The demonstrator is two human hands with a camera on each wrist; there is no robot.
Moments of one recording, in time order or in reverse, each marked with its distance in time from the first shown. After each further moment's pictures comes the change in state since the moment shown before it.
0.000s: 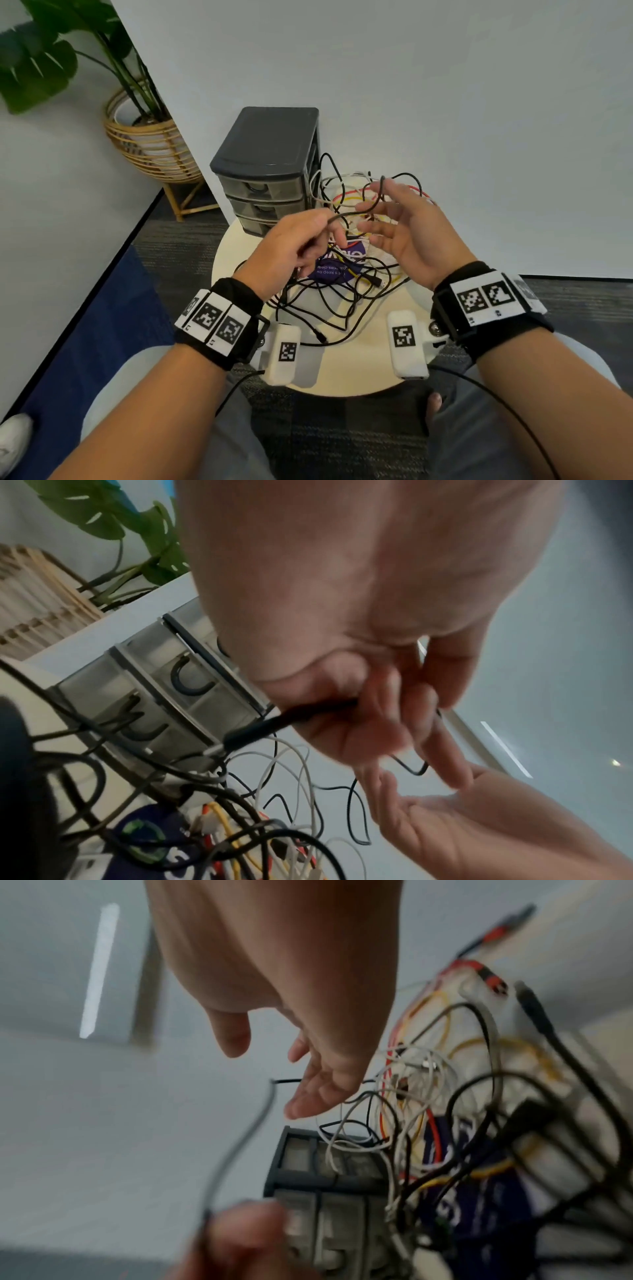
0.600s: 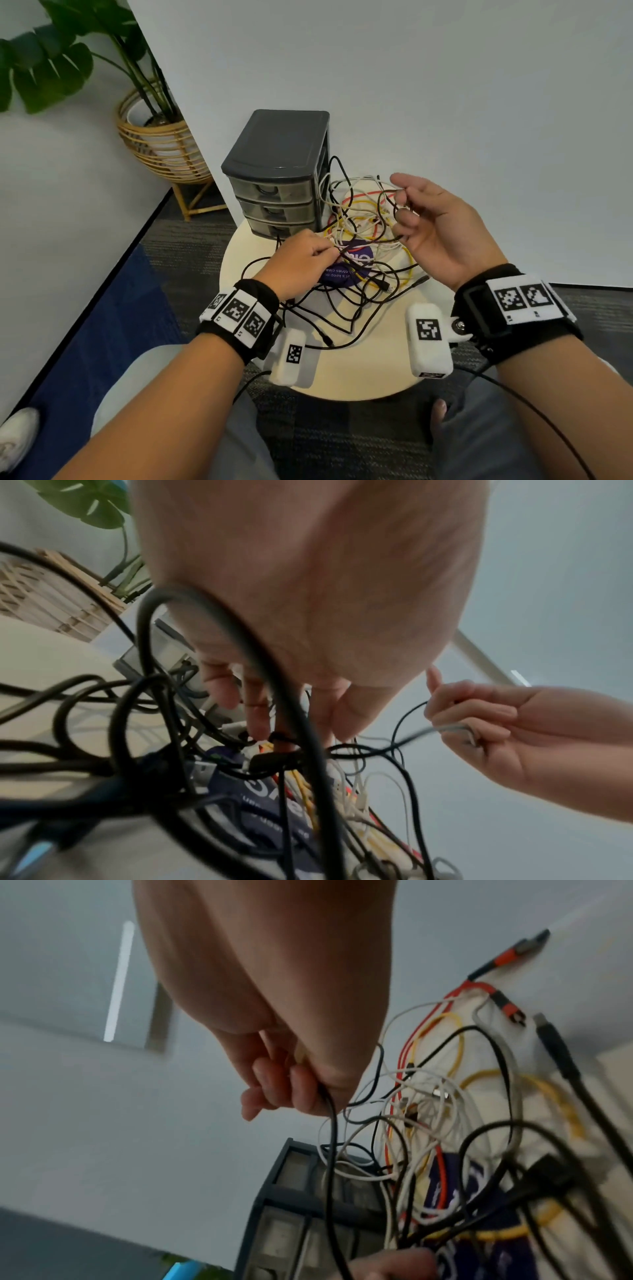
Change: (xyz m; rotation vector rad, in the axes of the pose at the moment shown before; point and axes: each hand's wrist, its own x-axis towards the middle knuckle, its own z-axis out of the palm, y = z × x) left_hand 0.015 -0.040 0.001 0.618 0.037 -0.192; right_hand 0.001 -0.011 -0.008 0.174 -0.067 -0.091
